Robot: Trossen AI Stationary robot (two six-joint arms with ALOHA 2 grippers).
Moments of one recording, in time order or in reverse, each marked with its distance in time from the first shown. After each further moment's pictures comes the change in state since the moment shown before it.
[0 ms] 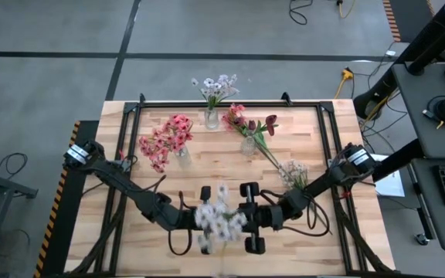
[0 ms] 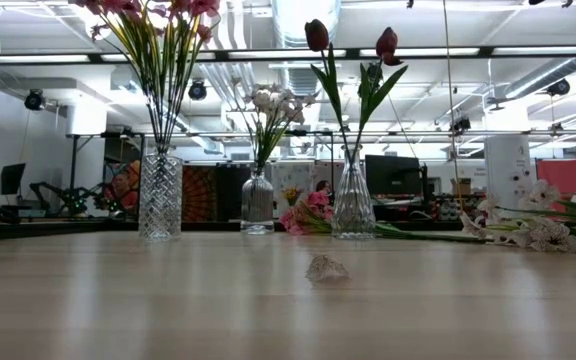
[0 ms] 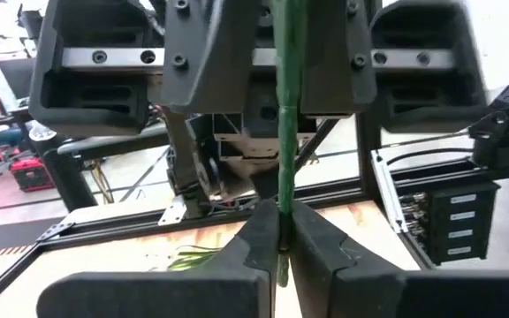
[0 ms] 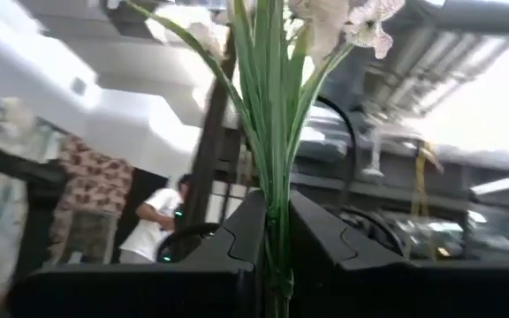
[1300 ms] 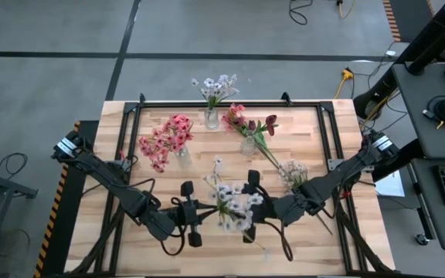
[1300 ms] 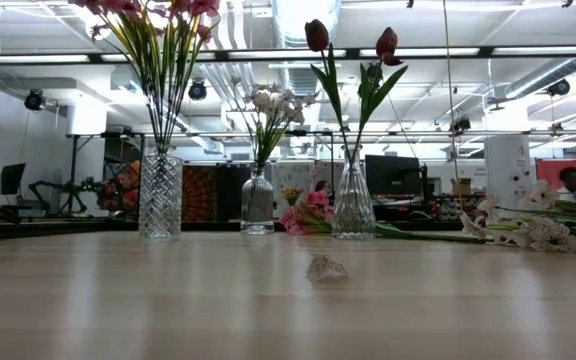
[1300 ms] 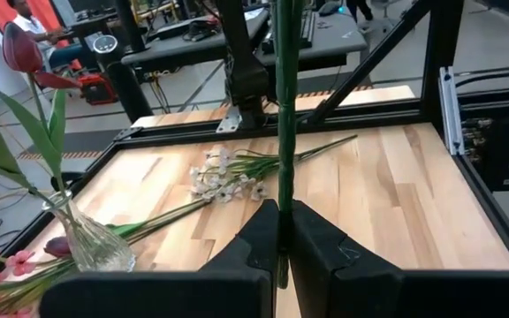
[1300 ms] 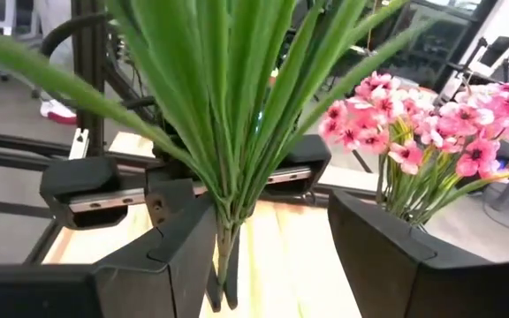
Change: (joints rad) left arm -0.079 -0.138 0.000 -0.500 -0.250 -0.269; right arm 0.035 -0.267 0.333 -1.475 0.433 0.308
